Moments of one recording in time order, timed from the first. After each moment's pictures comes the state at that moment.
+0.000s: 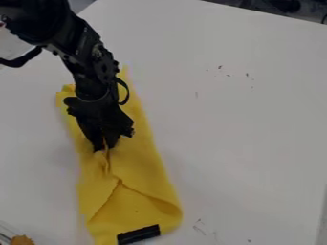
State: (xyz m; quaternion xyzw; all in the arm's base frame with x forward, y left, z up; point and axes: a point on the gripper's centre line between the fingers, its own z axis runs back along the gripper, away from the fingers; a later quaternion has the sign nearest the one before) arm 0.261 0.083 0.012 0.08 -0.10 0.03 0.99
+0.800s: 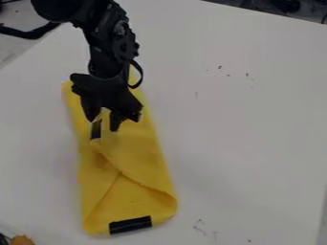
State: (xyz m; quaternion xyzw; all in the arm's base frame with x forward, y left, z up) arm 0.269 0.073 0.048 0.13 -0.10 0.03 0.99
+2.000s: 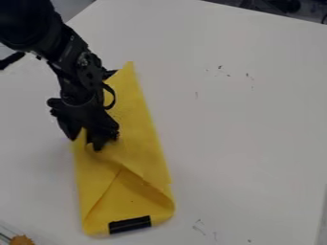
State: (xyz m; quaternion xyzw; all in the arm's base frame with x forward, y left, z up) arm 0.251 0.097 0.013 0.10 -0.12 0.04 0.99
